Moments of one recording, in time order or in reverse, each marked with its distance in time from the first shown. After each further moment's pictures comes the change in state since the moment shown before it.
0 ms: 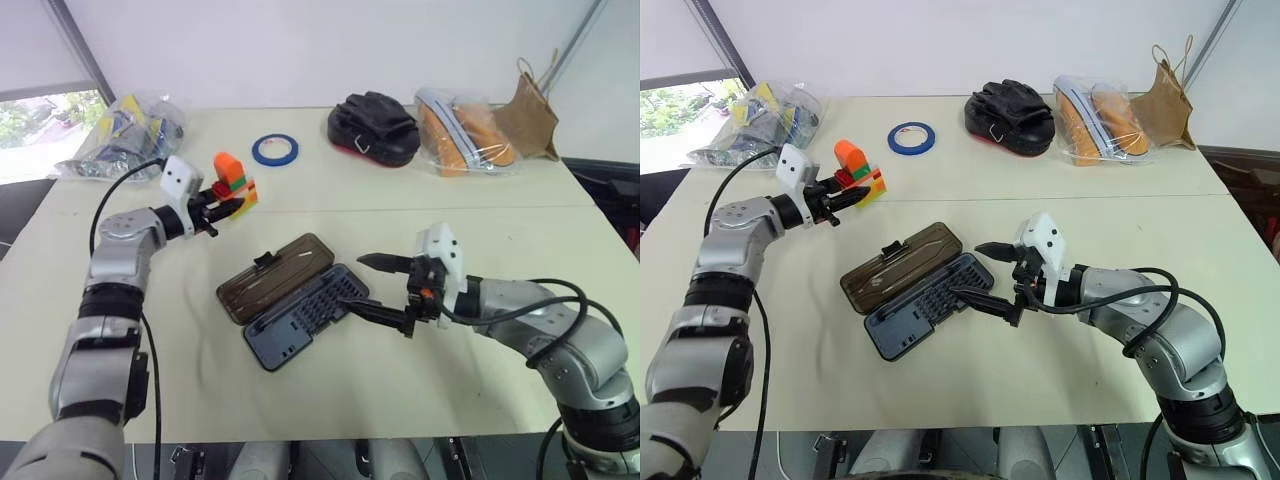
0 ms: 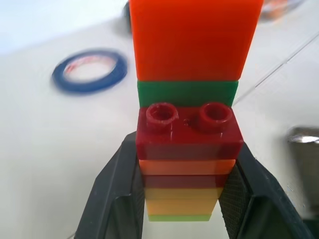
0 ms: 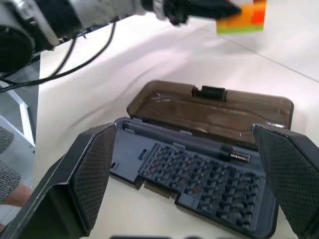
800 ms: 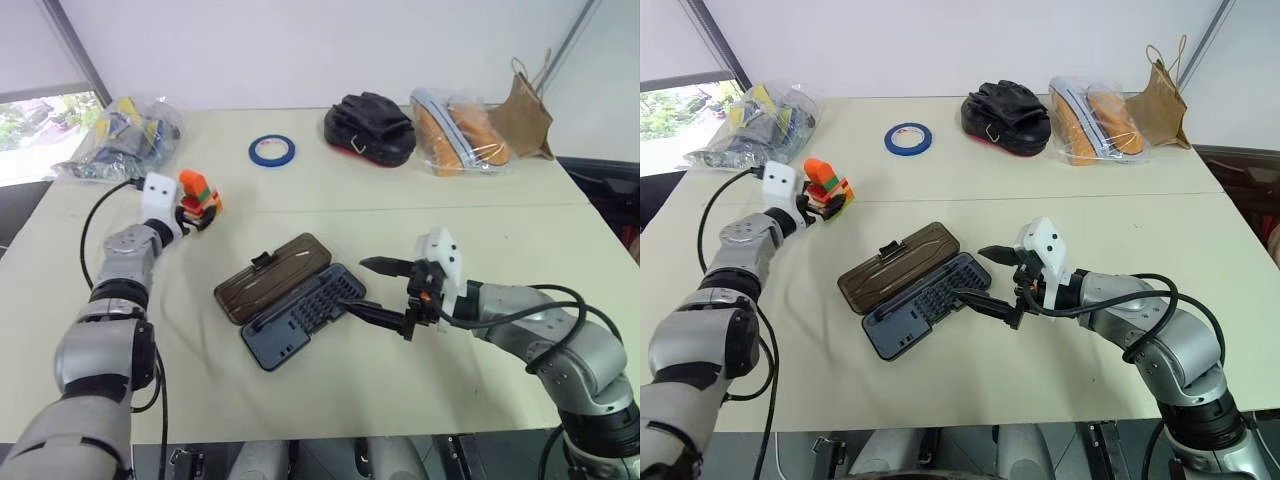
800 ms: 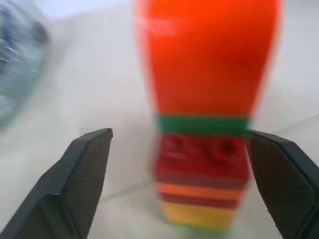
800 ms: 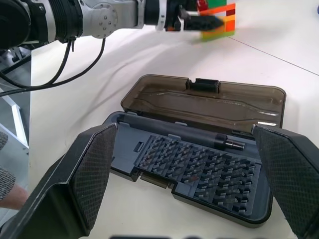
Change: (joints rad) left arm -0.089 0.007 0.111 0.388 0.074 -0.257 0.307; right arm 0.045 0.000 -0.005 -0.016 -0.001 0.002 -0.033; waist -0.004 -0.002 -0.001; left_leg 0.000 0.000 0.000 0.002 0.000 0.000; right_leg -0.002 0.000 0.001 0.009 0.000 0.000
